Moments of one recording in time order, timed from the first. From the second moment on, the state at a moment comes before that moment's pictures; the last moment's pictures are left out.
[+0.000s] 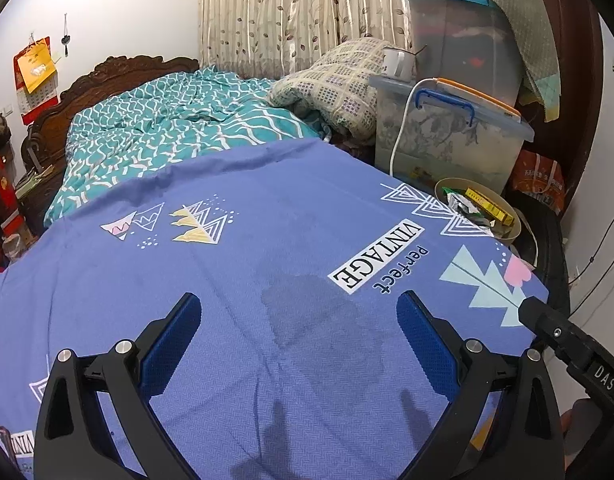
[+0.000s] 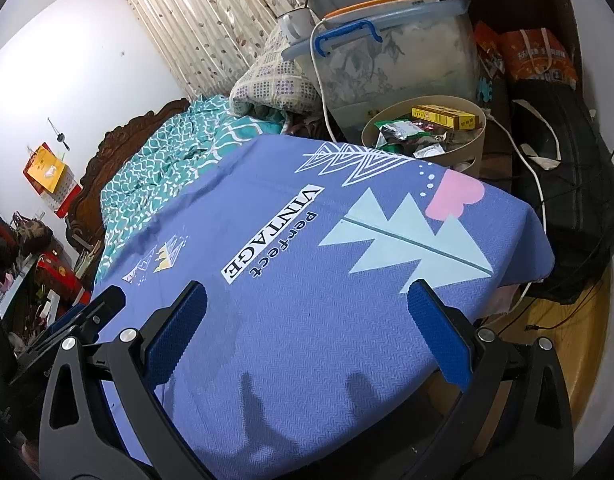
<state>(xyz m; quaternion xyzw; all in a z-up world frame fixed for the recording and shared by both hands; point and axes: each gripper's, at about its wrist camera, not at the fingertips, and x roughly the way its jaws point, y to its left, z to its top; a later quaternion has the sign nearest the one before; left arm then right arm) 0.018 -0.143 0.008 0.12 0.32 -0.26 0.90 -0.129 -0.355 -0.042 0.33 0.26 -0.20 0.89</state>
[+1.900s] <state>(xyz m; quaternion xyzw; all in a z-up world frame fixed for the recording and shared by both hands) 0.037 -0.123 0.010 0.08 0.34 -0.24 0.91 -0.119 -0.335 -0.039 0.30 0.28 -0.17 0.90</state>
